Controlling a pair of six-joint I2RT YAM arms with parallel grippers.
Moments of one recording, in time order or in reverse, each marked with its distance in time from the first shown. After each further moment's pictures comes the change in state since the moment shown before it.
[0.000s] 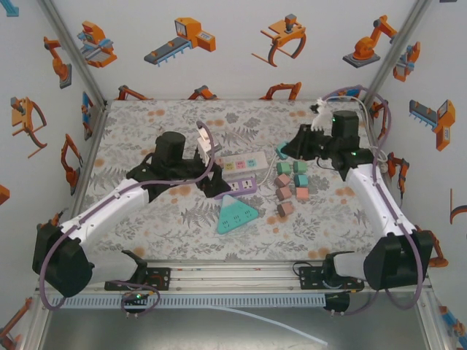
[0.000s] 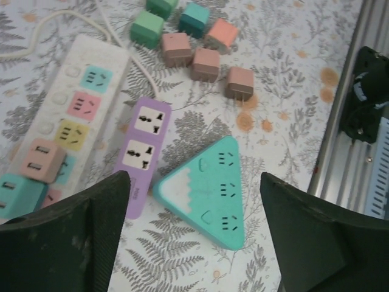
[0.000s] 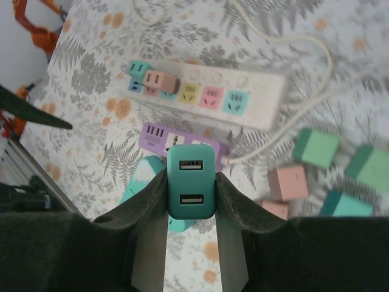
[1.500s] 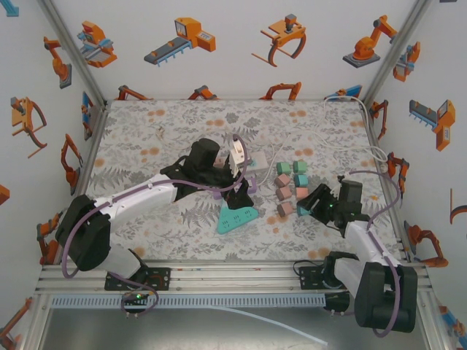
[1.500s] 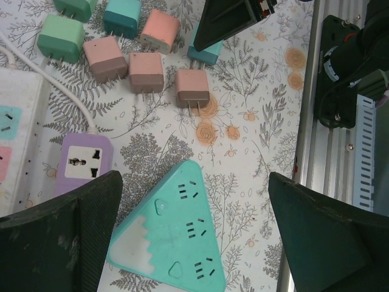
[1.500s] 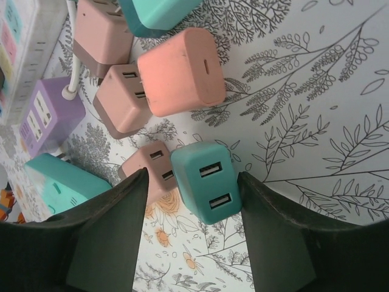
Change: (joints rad) left arm -0.179 0.220 0.055 0.113 0.009 0.003; right arm -0.216 -0.278 -0.777 0.244 0.185 0.343
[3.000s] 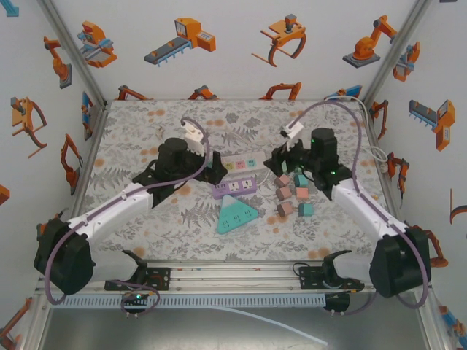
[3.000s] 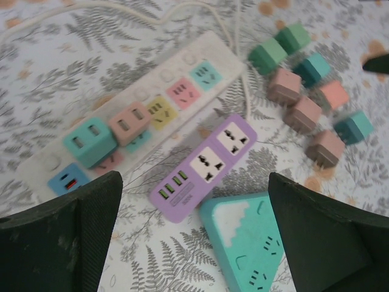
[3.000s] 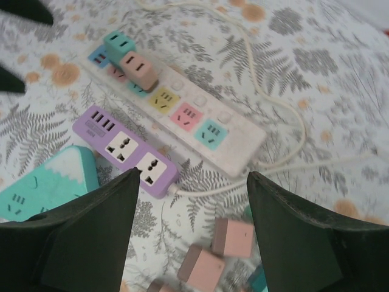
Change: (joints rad) left arm 0.187 -0.211 -0.166 0.090 -0.503 -0.352; right arm 0.449 0.289 0.571 0.154 -0.093 -0.835
